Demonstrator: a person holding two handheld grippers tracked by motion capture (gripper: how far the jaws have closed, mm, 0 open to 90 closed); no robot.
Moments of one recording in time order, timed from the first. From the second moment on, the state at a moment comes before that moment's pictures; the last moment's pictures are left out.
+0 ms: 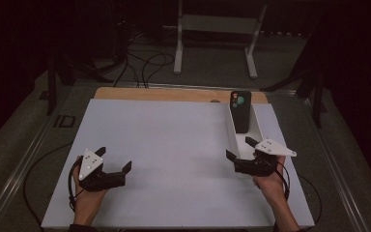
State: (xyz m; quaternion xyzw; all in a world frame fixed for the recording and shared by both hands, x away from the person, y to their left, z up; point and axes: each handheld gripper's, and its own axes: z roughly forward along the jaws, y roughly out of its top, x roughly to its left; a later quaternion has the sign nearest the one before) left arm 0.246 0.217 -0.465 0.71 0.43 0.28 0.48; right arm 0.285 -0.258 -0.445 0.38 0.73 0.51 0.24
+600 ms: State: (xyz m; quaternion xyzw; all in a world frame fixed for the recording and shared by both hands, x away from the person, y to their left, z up) left arm 0.238 0.220 -0.464 0.71 0.41 0.29 0.49; right arm 0.256 -0.274 -0.466 0.38 0.71 0.54 0.24
